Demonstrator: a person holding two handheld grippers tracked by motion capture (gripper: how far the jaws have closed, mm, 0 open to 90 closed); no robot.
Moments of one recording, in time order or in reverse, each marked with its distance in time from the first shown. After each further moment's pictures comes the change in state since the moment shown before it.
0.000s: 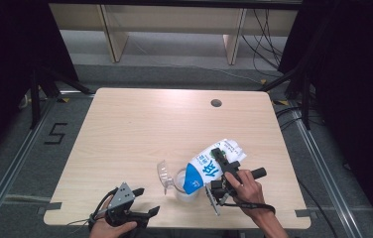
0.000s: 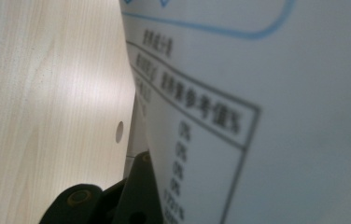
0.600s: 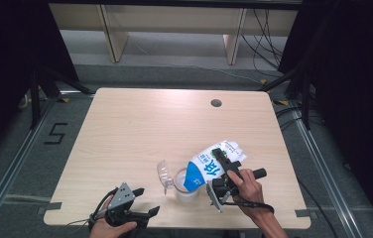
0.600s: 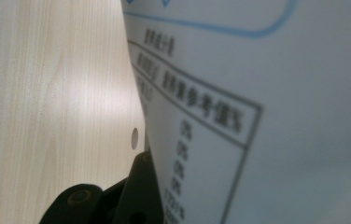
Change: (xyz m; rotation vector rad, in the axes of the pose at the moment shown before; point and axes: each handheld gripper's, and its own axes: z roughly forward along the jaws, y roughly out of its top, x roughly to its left) left arm -0.001 0.000 0.000 0.000 0.001 -0.012; right arm -0.006 -0.003 0.002 -0.023 0.033 0.062
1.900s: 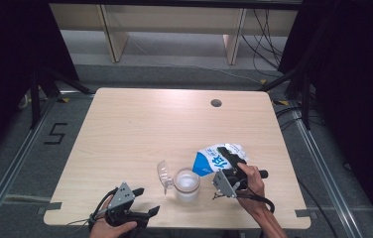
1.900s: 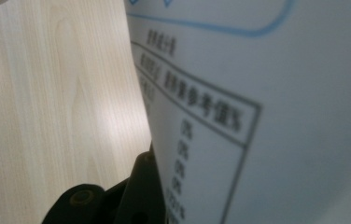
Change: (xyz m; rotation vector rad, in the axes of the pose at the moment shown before) left arm 0.000 0.000 0.000 -0.002 0.000 0.000; right arm -0.006 -0.022 0.009 -0.033 0.131 0.350
